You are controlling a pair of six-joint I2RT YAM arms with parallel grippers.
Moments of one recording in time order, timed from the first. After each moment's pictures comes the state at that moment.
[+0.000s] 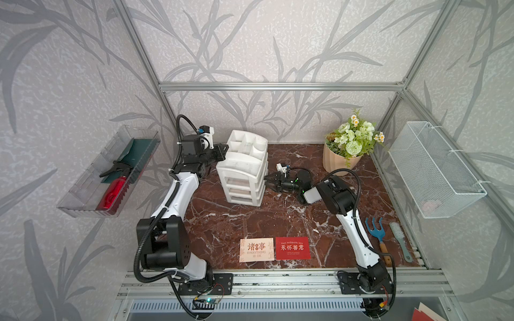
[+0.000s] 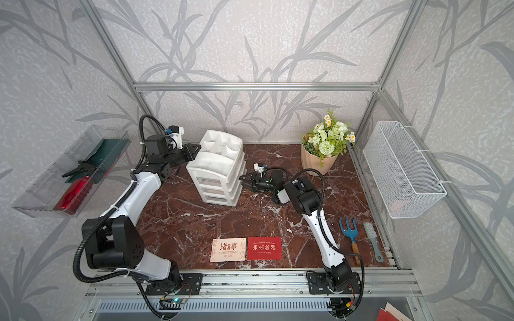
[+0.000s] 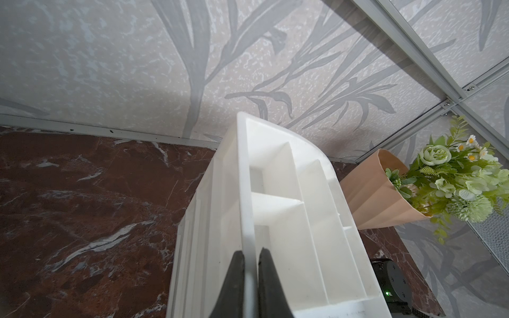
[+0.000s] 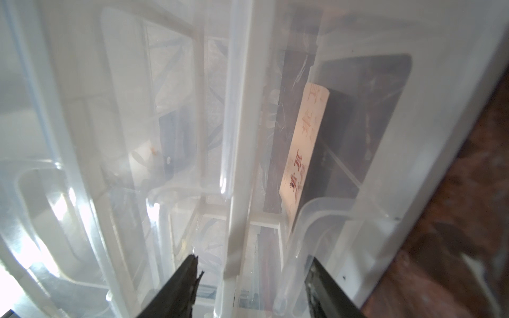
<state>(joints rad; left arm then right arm) 0.07 1.55 1.24 -0.16 0.50 -0.30 0.48 2.57 1.40 1.28 -0.93 1.54</state>
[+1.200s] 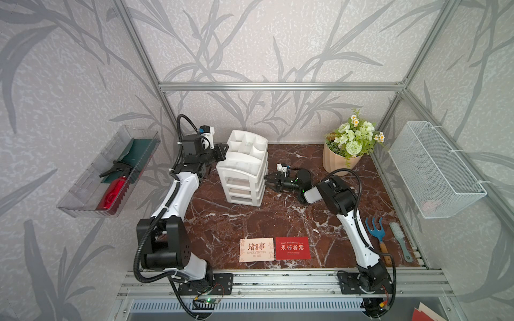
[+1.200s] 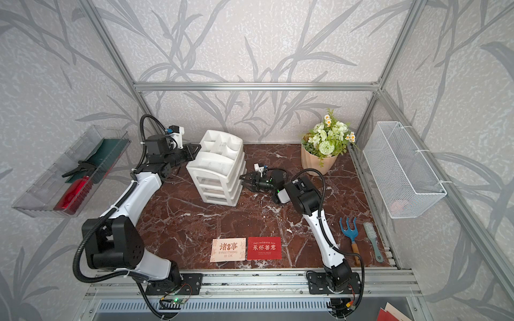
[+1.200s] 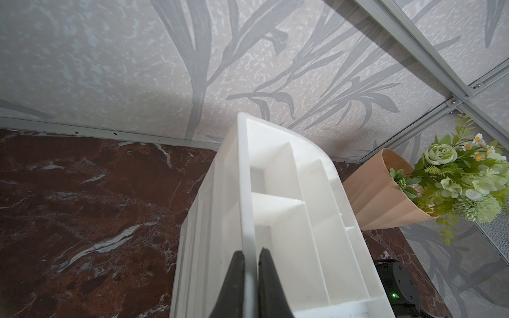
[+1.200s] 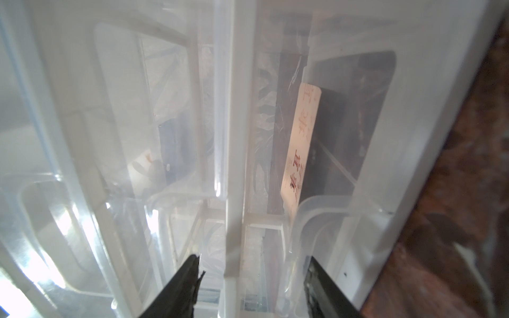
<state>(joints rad) 0.06 1.55 1.24 -0.16 0.48 -0.29 0.48 2.55 1.39 1.26 -0.92 1.57</state>
